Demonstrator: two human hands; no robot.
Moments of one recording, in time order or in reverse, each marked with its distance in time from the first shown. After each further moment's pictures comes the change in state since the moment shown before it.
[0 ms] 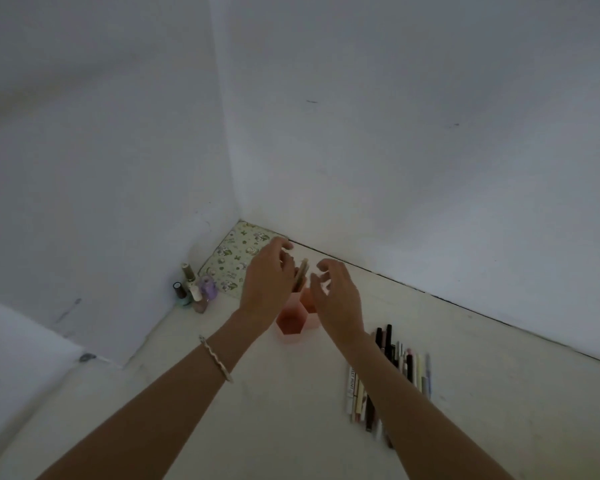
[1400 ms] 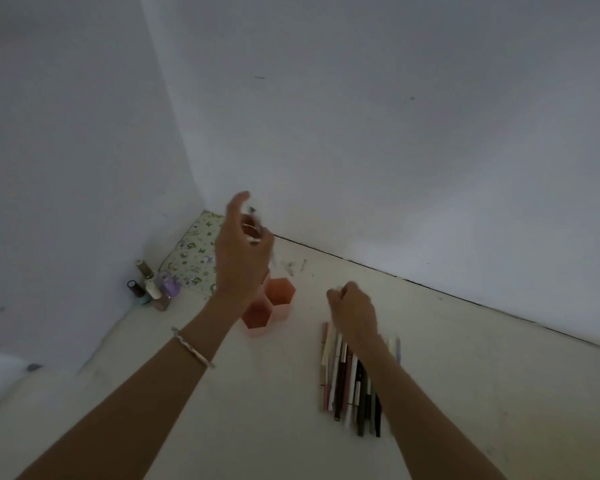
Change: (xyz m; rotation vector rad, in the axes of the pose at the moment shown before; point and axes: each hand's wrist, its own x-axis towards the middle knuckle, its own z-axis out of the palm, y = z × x) left_hand 0.013 0.026 0.025 -0.238 0.206 0.087; right_hand -0.012 0.073 -0.050 -0.206 -0.154 0.515
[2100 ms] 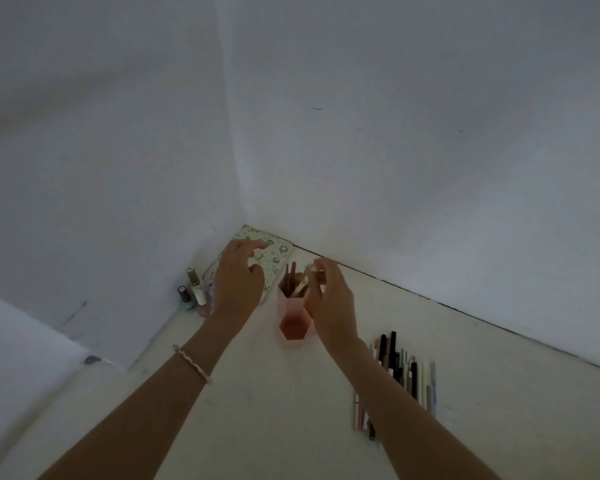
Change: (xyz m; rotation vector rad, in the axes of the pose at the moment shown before) left_hand 0.002 -0.046 -0.068 0.293 -0.071 -0.033; right_hand -0.032 -0.097 0.038 0.313 0.168 -0.570
